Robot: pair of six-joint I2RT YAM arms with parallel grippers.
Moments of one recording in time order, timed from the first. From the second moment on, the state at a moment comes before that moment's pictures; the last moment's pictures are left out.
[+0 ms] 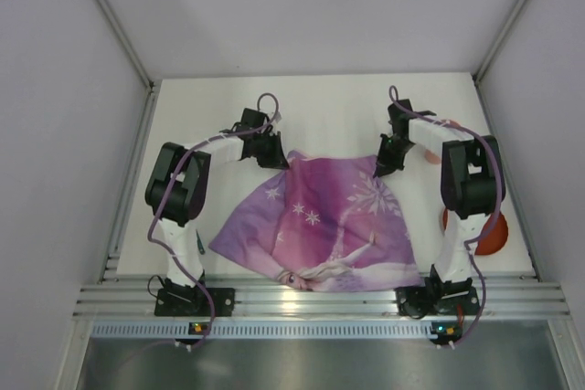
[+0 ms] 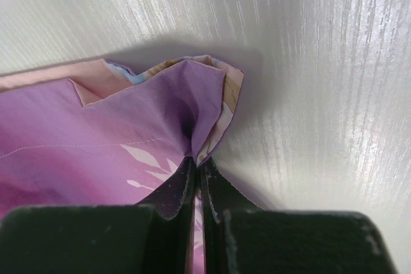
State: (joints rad) left arm -0.35 2.01 1.27 -0.23 0.40 -0.35; right arm 0.17 1.98 1.37 -0.75 -0.18 0.48
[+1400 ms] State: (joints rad) left arm -0.37 1.96 1.22 -0.27 0.38 -0.34; right arm 0.14 1.93 1.28 -0.71 -0.22 0.46
